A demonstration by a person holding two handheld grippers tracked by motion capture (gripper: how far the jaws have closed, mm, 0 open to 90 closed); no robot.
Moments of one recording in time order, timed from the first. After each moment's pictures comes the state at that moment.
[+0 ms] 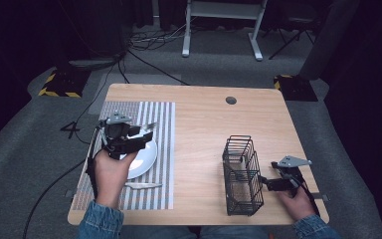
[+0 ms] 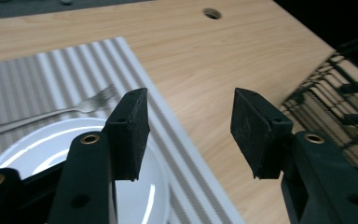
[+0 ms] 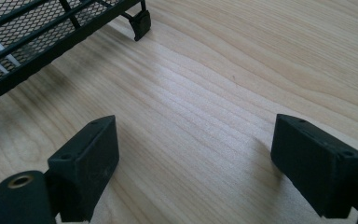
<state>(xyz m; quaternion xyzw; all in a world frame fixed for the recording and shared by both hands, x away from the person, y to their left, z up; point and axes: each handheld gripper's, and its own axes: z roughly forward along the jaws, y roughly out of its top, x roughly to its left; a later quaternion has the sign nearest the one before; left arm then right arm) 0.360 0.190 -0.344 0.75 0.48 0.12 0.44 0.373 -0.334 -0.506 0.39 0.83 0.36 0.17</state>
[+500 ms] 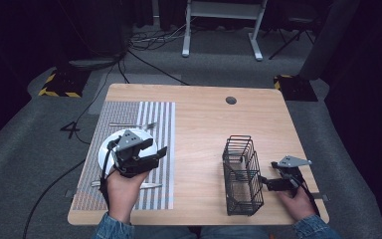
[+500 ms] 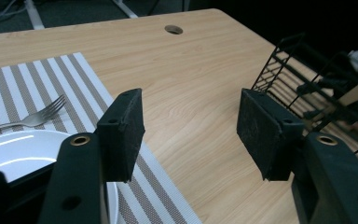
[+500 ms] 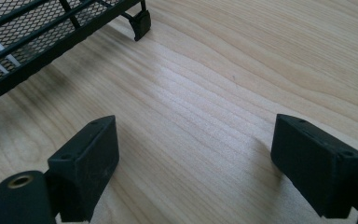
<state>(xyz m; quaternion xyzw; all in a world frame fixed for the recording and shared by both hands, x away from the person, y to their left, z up) 0.324 0.158 -0.376 0.75 0.43 0.15 0.48 0.373 -0.334 -0.506 0.39 0.83 0.36 0.17</state>
